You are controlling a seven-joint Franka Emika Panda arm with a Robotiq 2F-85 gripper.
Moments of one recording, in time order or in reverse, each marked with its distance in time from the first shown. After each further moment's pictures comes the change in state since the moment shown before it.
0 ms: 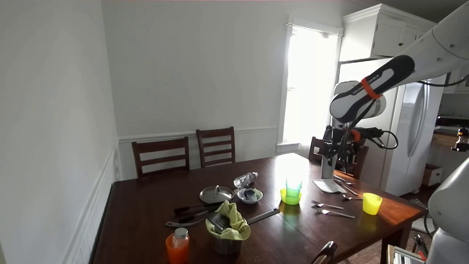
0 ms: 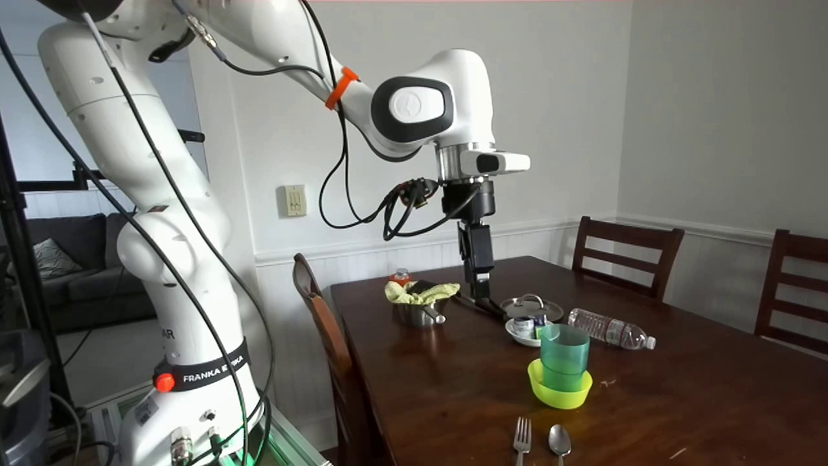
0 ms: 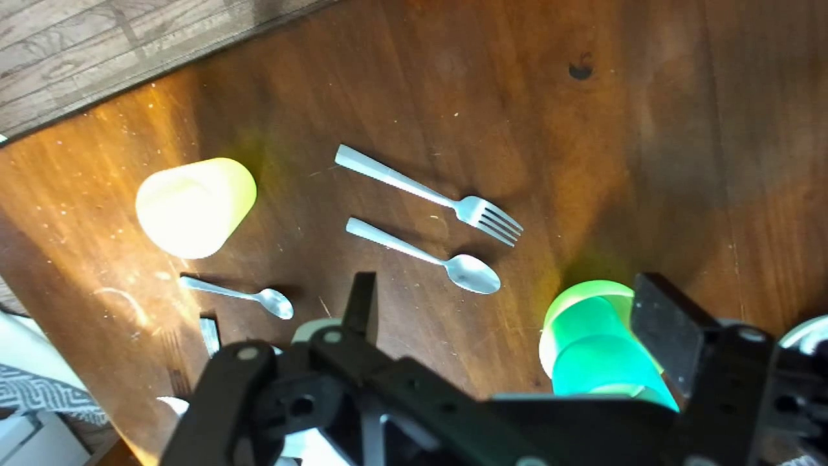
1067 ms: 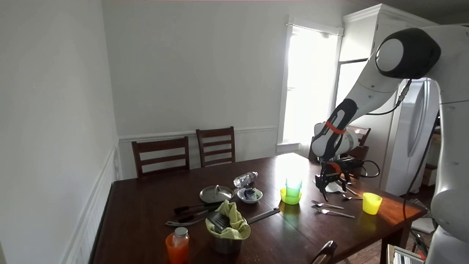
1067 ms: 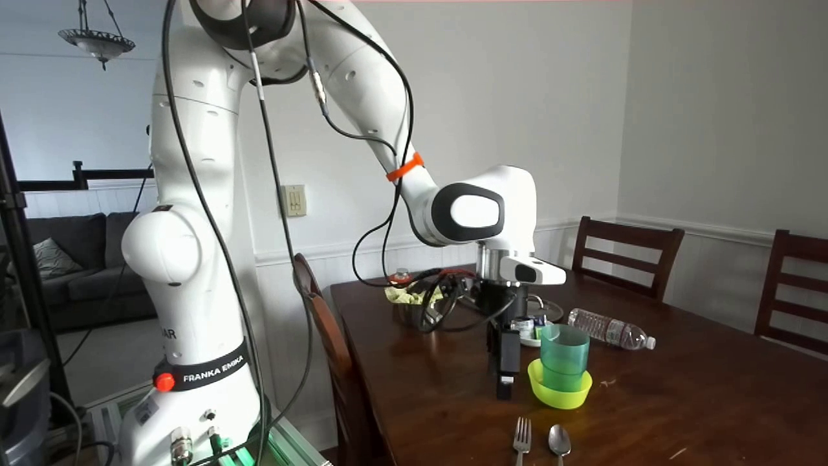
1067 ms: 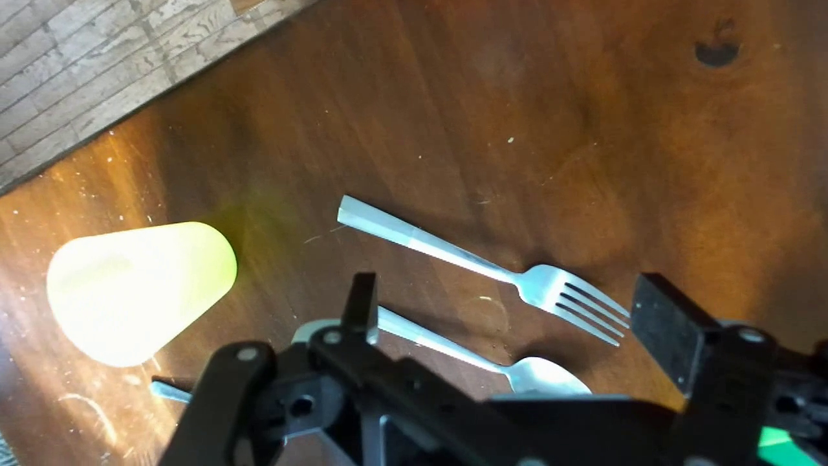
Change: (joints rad) arm 0.050 0.523 -0.048 0.135 0.000 0.196 0.131
